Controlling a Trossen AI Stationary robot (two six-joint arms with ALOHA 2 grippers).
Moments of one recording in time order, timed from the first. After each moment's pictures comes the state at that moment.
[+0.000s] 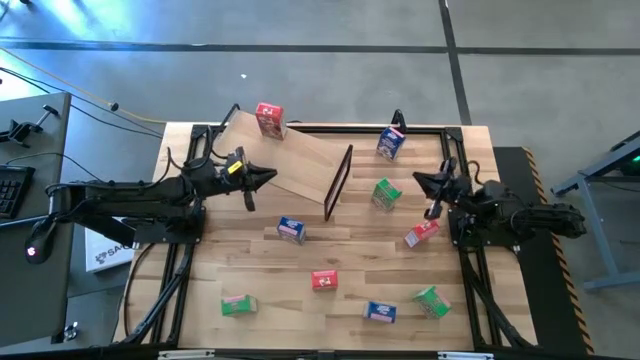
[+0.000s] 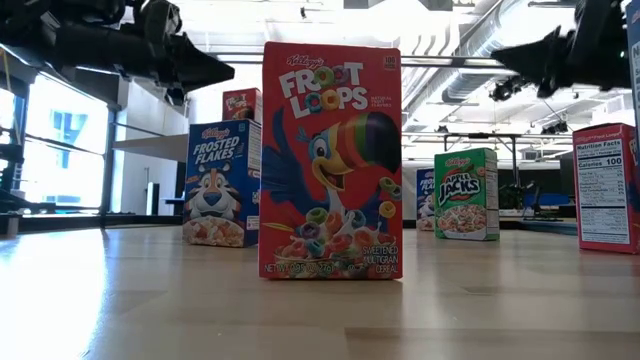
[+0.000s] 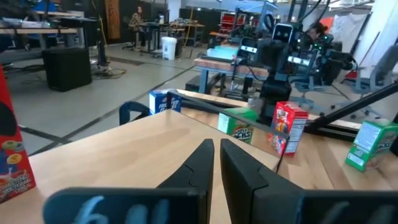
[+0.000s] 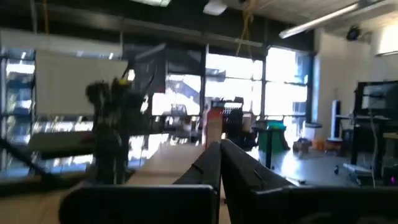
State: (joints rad) left arm 0.27 0.79 0.29 0.48 -0.01 -0.08; right arm -0.08 0.04 0.01 0.38 0.29 -0.15
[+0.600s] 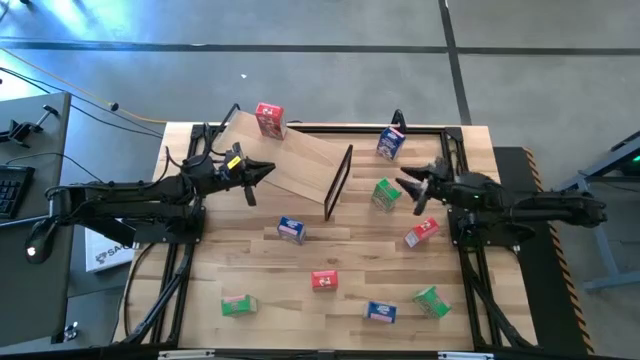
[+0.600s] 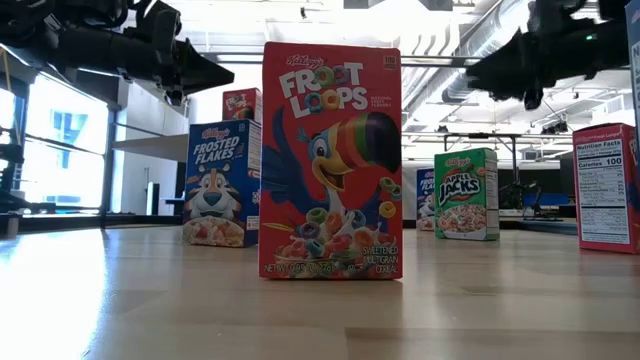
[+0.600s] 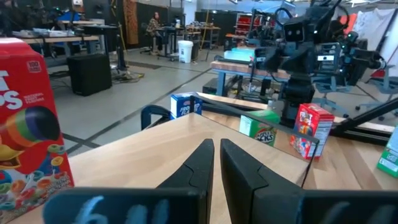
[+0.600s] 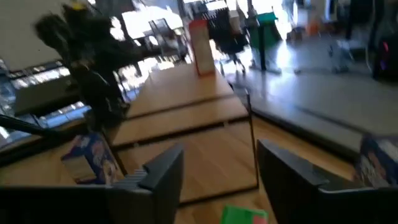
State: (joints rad) left arm 0.32 0.79 0.29 0.48 -0.03 -0.05; right arm -0.08 0.44 0.26 0.08 0.37 0.24
